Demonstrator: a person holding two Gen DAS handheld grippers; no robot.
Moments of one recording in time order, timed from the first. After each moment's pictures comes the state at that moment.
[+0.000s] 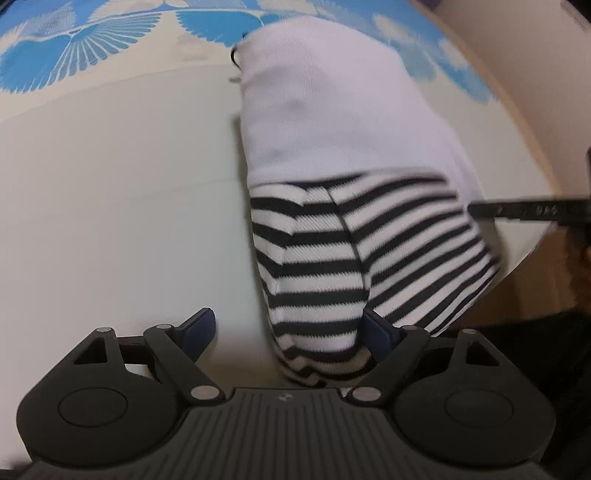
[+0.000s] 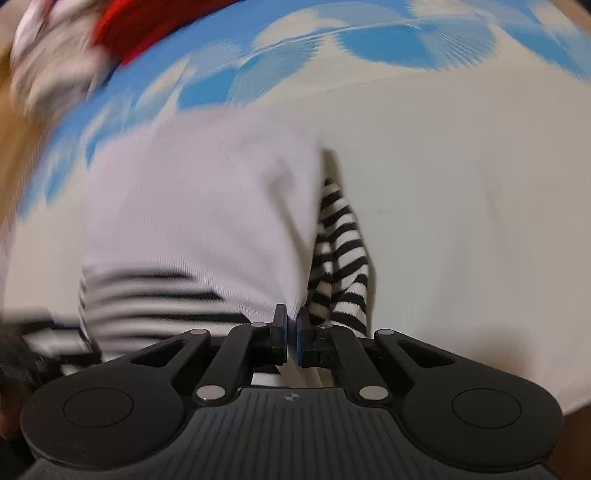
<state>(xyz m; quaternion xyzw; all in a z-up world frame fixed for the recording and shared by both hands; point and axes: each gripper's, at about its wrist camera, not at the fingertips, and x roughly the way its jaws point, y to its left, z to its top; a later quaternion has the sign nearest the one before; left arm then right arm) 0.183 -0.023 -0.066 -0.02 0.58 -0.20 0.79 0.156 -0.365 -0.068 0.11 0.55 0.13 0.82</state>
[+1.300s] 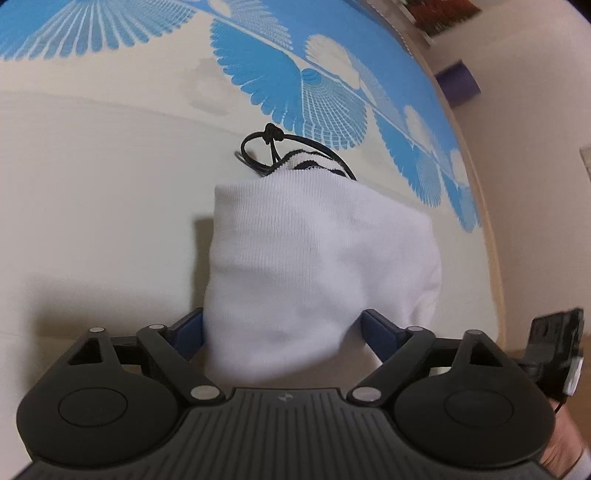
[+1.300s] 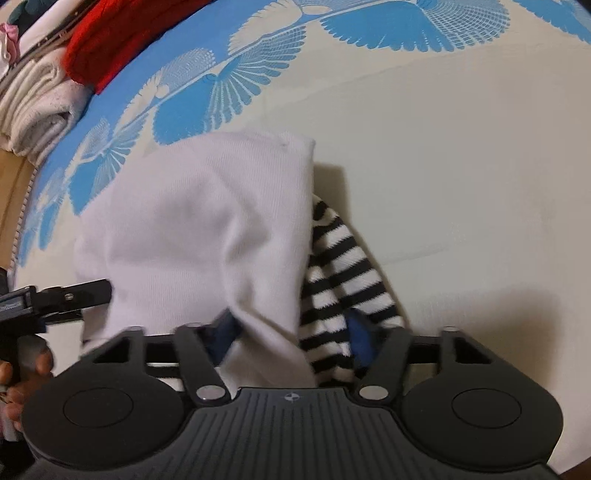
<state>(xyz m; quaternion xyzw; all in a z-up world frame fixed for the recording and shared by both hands) 0.312 -0.010 -0.101 -0.24 0.56 -0.20 0.77 0.231 -0.365 -0.105 0.22 0.56 0.11 0.79</state>
